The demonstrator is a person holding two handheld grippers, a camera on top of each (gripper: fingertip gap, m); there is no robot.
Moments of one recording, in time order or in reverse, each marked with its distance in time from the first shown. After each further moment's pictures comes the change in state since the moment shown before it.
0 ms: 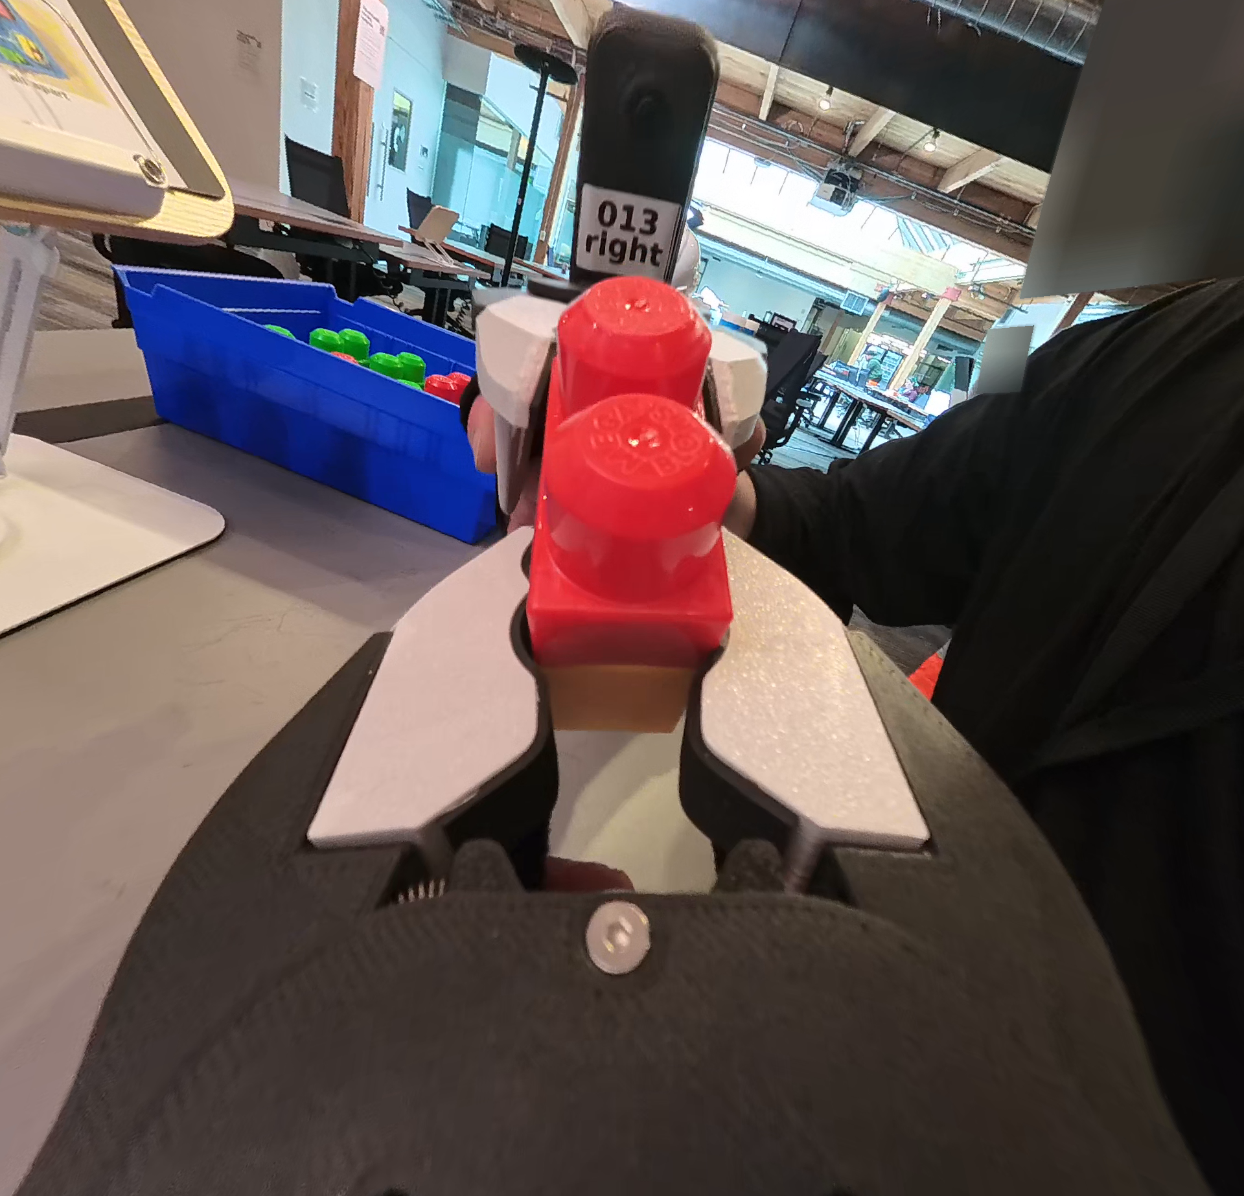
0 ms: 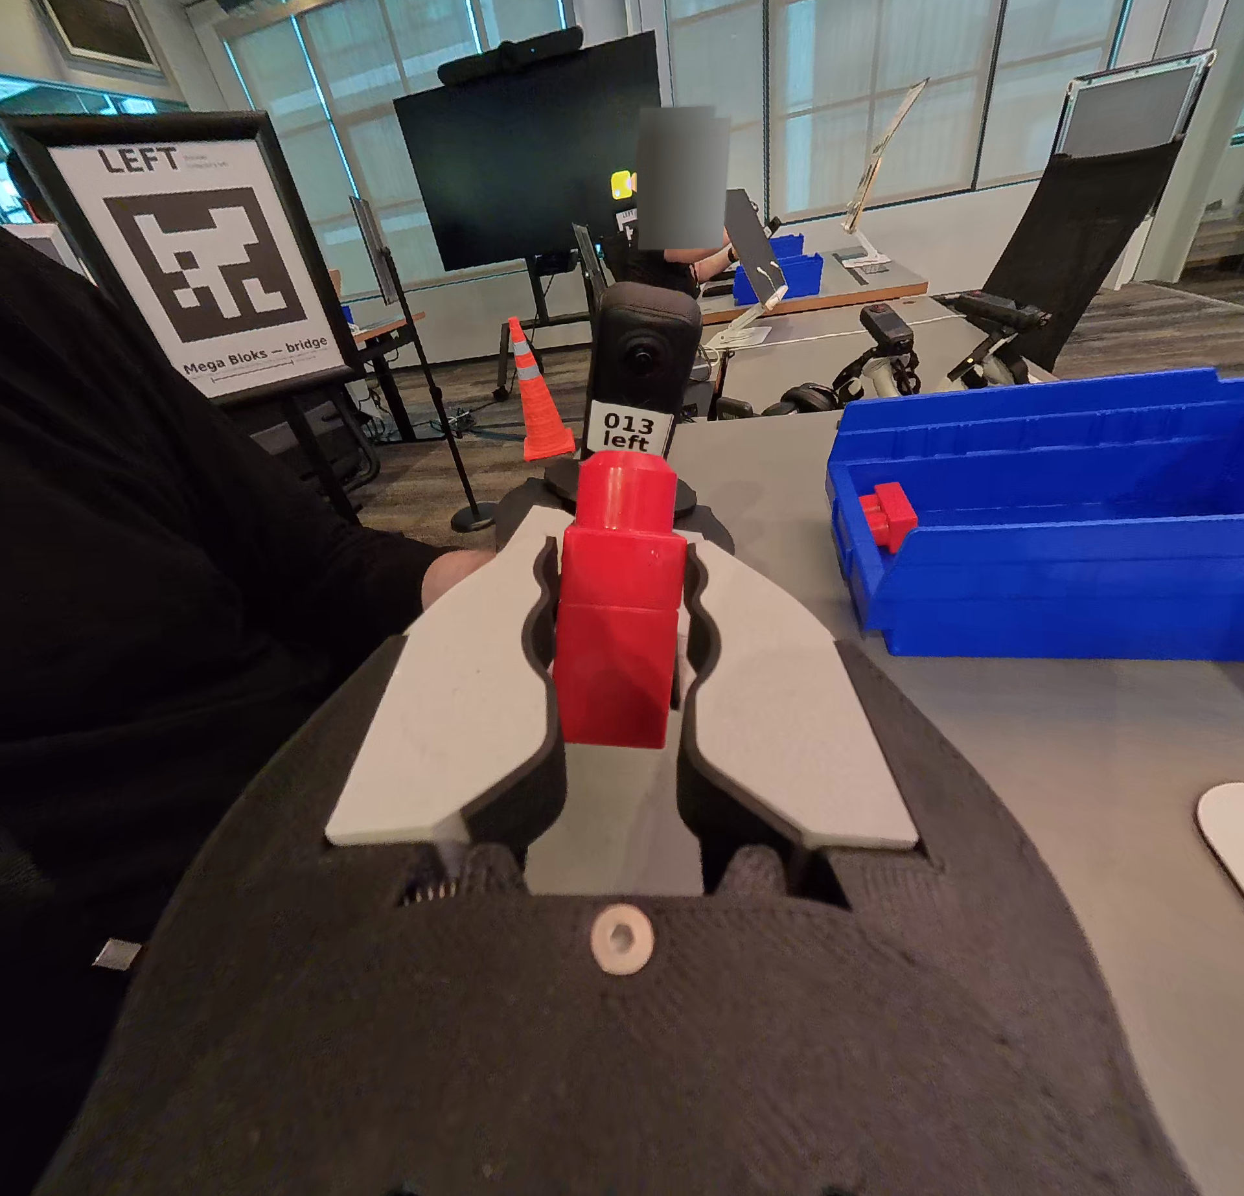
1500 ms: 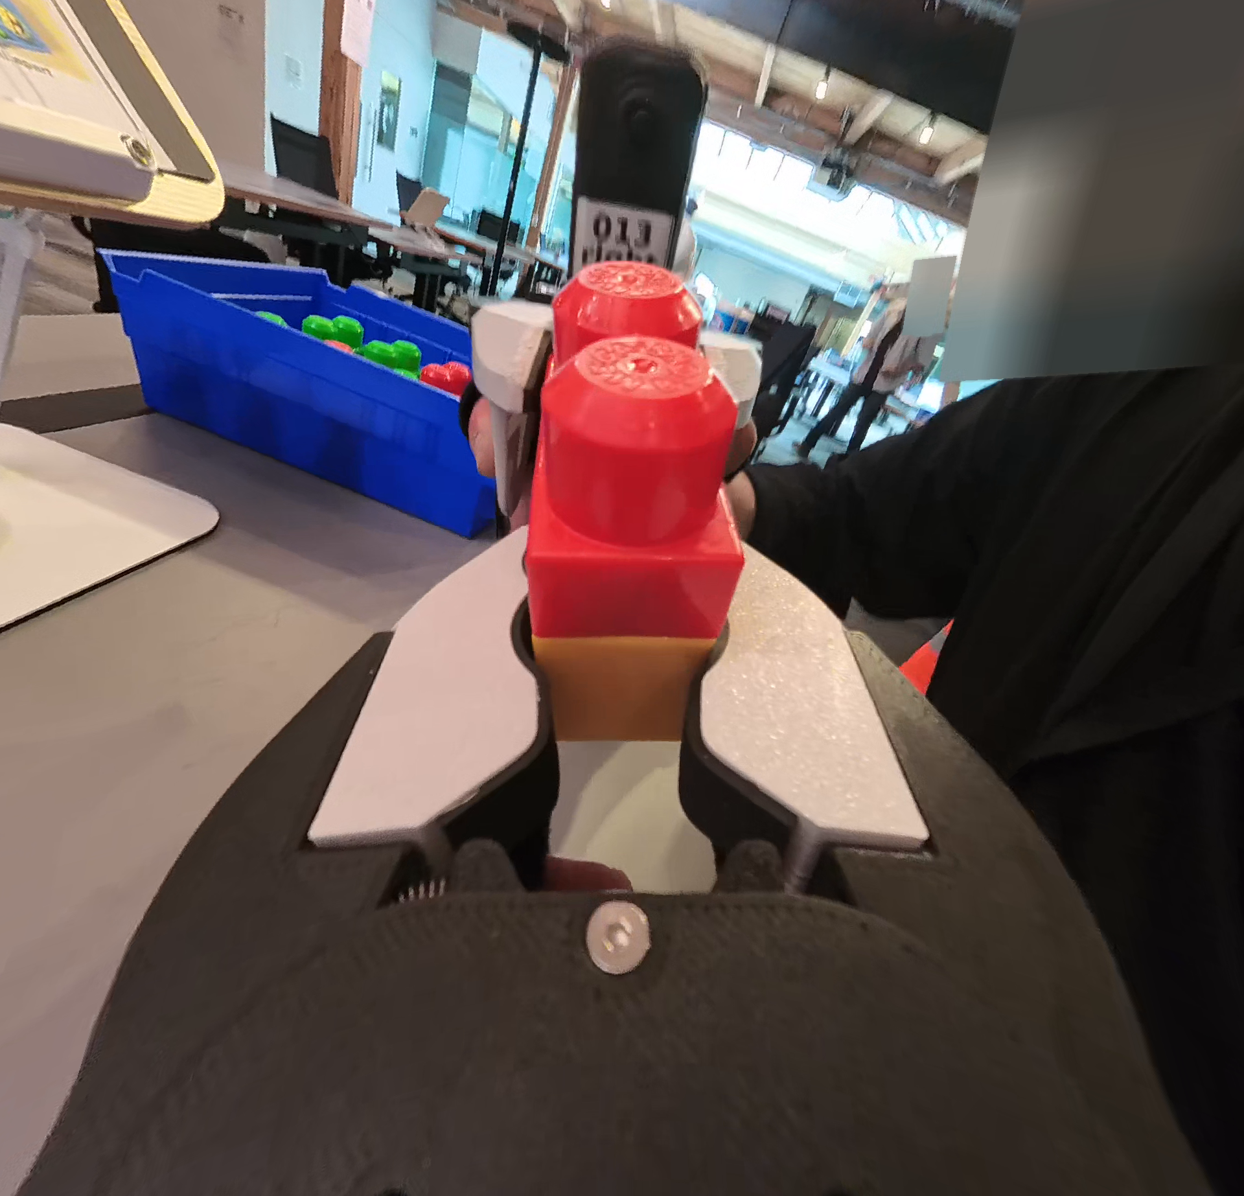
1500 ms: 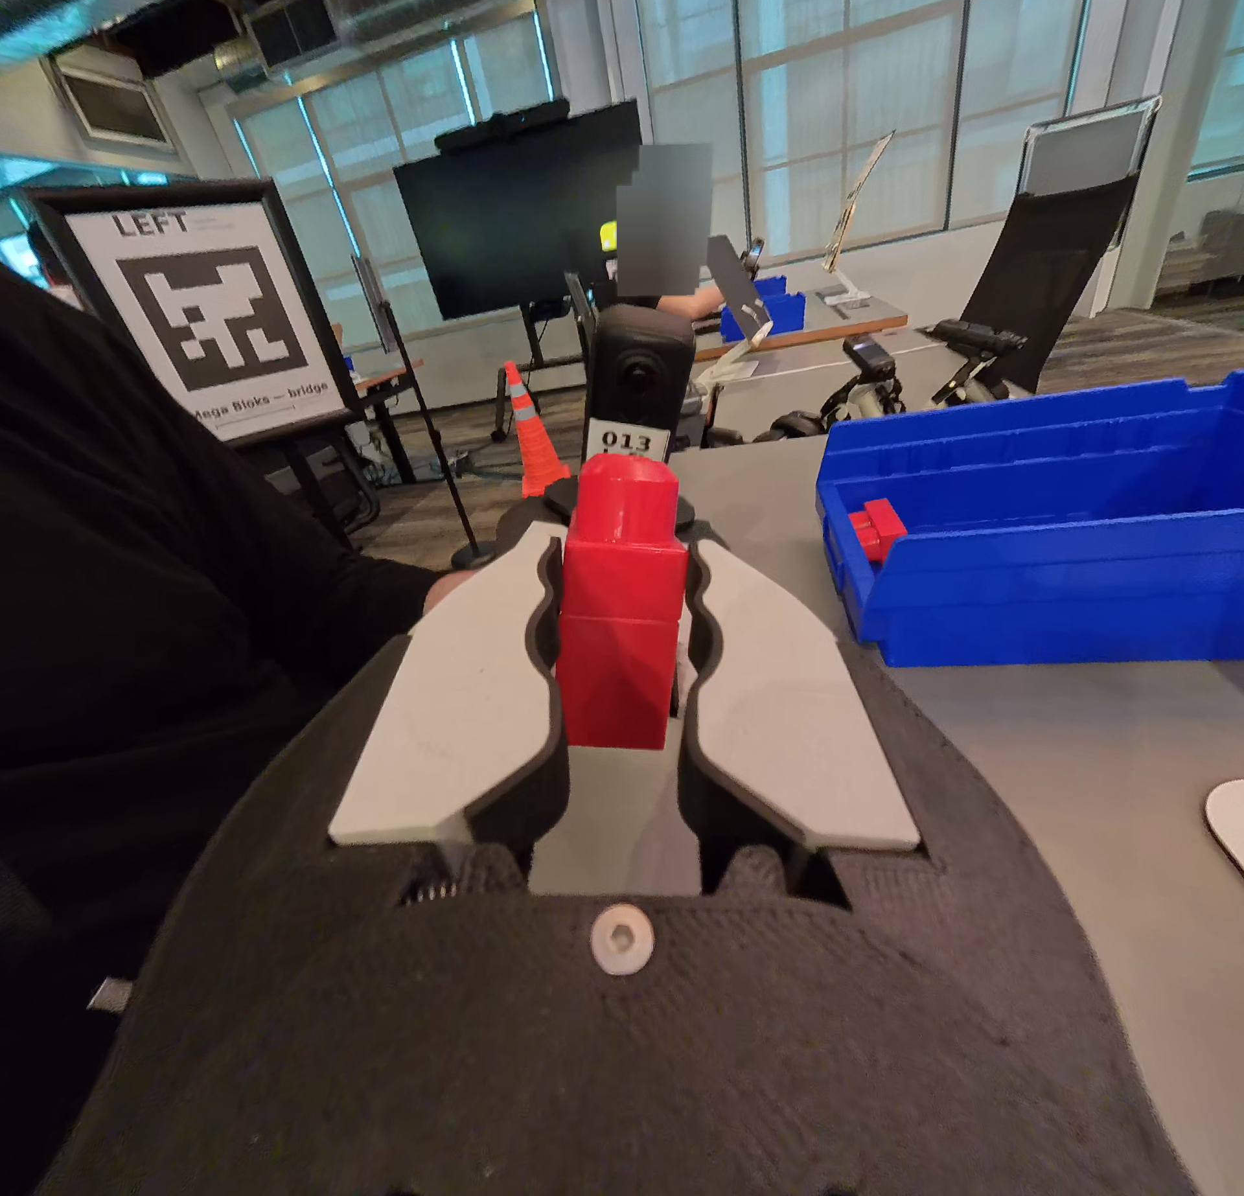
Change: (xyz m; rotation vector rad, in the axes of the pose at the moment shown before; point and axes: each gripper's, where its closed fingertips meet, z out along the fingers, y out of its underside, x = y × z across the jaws) left arm -0.004 -0.001 0.007 -0.013 0.008 -0.004; right arm 0.005 -0.003 -0.004 0.067 0.016 0.028
